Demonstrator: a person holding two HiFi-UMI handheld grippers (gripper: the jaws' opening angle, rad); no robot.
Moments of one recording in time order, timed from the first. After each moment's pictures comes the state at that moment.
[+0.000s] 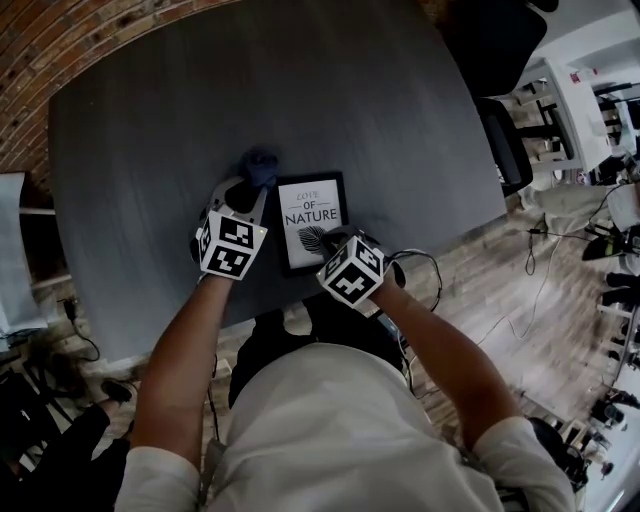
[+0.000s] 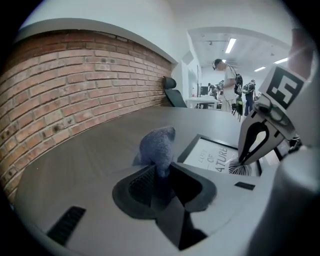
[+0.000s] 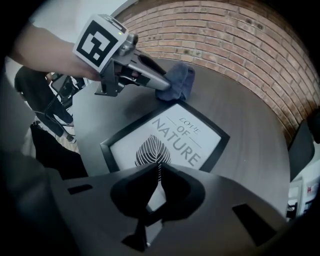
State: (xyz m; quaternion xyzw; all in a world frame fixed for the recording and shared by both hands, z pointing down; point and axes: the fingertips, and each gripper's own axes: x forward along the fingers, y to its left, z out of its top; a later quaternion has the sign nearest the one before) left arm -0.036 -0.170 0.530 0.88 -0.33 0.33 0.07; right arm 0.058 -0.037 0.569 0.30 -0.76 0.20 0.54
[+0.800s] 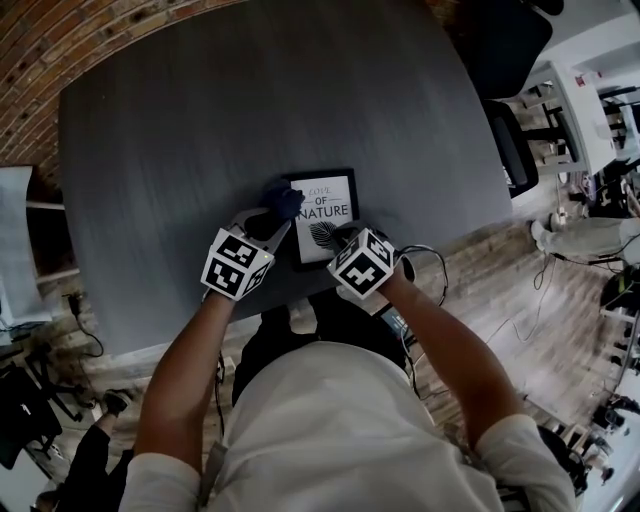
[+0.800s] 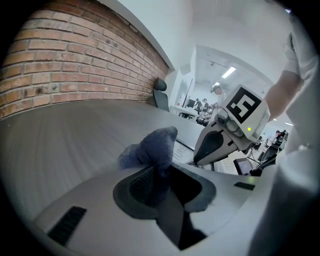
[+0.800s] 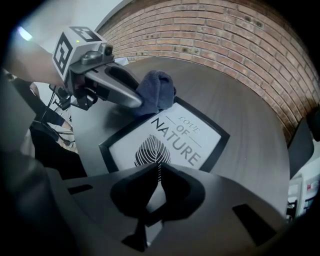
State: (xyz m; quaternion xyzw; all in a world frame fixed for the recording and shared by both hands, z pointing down) left arm -0.022 -0.090 0.535 0.92 -0.22 0.27 0.21; right arm 0.061 -0.037 0.571 0.31 -0.75 0.21 0.54
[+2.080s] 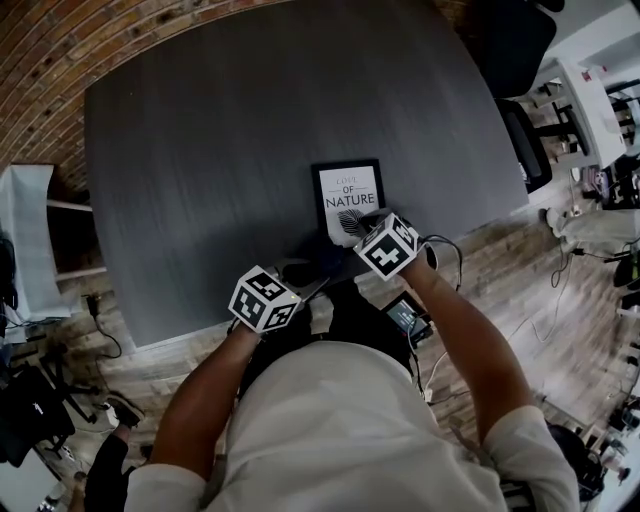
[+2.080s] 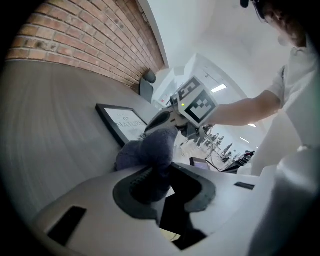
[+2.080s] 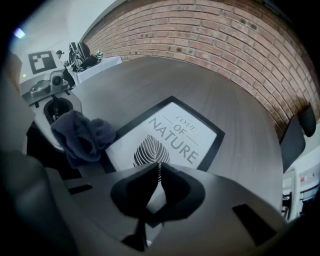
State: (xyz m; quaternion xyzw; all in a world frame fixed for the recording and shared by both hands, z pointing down) left arm -0.024 0.045 0.534 0.91 -0.08 0.24 0.34; right arm 0.066 -0.039 0.573 0.34 -0.73 0.21 0.55
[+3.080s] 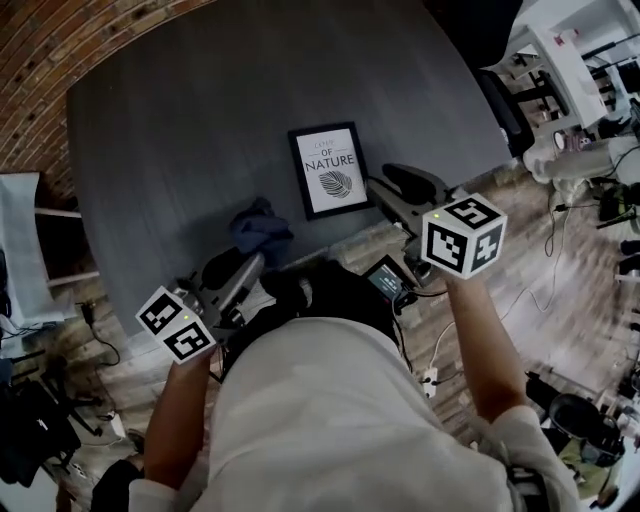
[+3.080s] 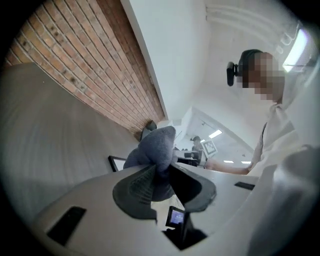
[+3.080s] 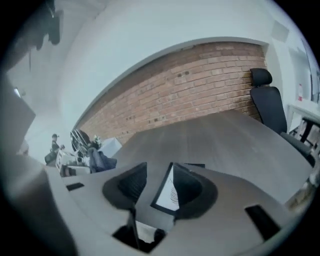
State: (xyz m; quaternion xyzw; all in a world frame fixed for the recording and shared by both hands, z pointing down) left arm -0.124 0.040 0.386 0.92 -0.18 -0.03 0.35; right arm 0.076 -0.015 0.378 0.49 -0.81 0.29 0.16
